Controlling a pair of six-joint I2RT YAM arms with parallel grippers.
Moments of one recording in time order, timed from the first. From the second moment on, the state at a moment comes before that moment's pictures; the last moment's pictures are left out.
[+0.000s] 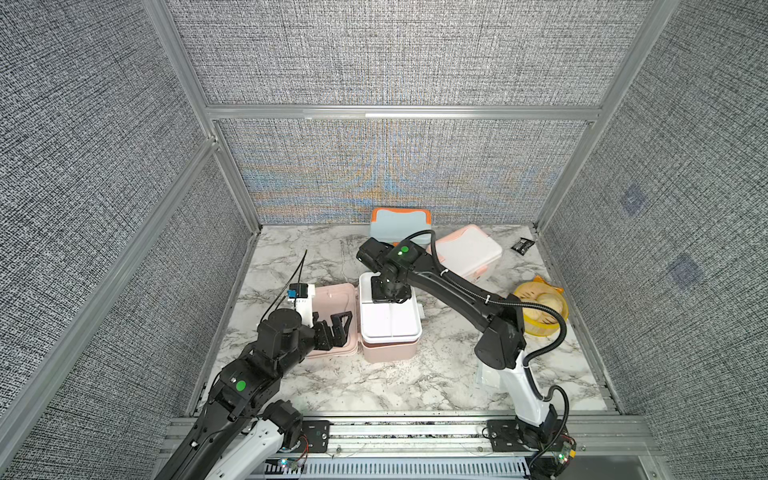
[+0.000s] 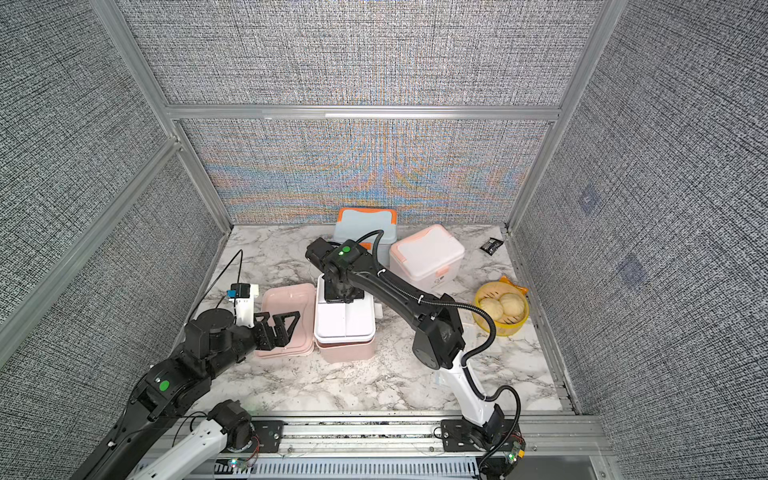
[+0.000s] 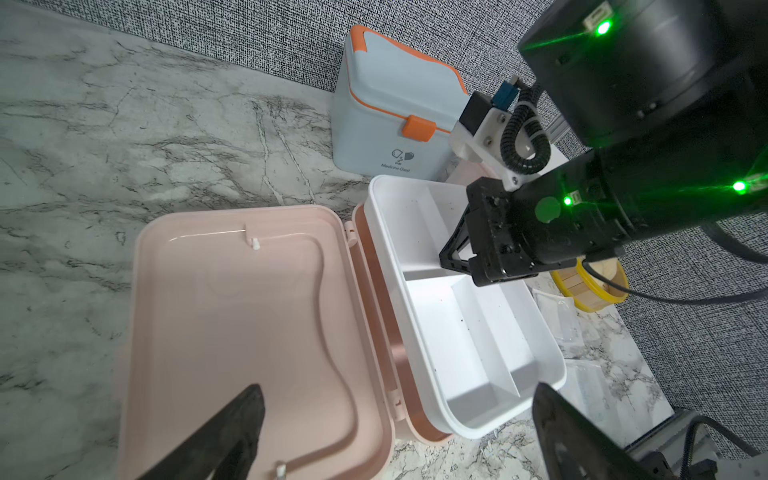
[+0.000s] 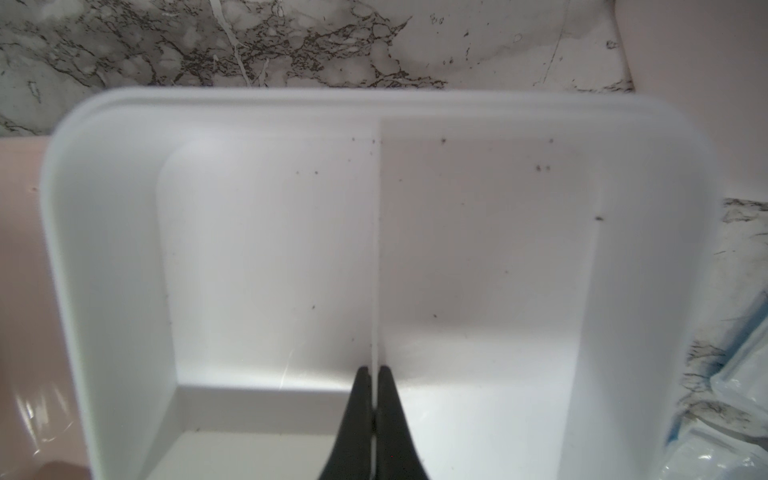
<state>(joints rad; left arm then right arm) -0.59 0.58 0.77 -0.68 -0.03 -0.52 0.89 2.22 2.26 -1.37 0.15 0.77</state>
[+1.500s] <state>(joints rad) -0.59 0.56 0.73 -0.69 -0.05 -0.53 0.91 2.32 2.35 -1.46 0.12 0.78</state>
